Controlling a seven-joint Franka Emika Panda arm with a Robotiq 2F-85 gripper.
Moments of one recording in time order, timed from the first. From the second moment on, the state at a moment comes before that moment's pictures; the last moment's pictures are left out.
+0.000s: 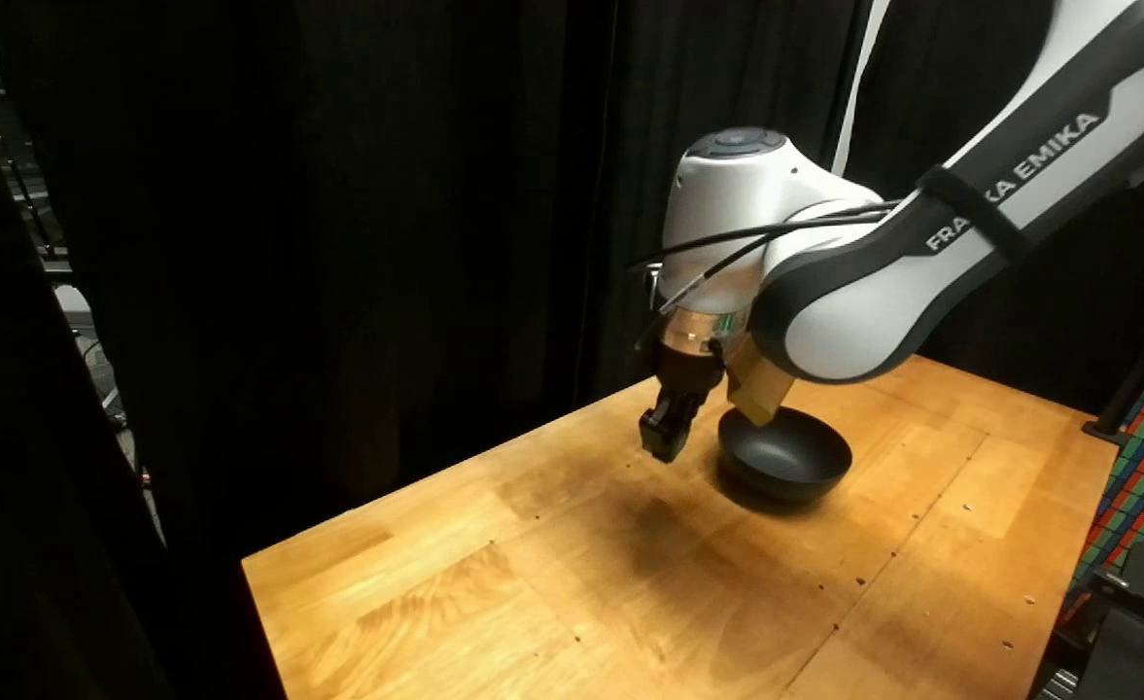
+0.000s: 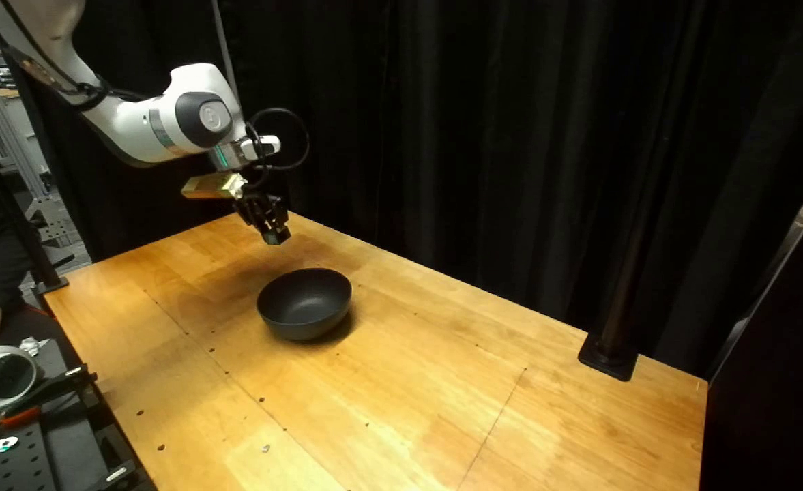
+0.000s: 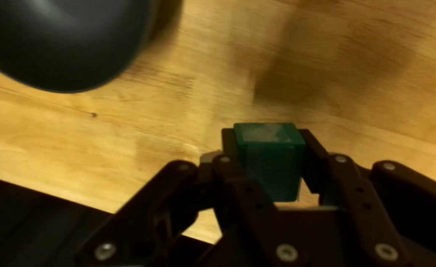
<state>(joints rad) 0.46 0.43 -0.11 -2.08 -0.34 2.60 0.33</state>
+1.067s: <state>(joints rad) 0.27 0.25 -0.06 -2.18 -0.58 2.32 0.72</state>
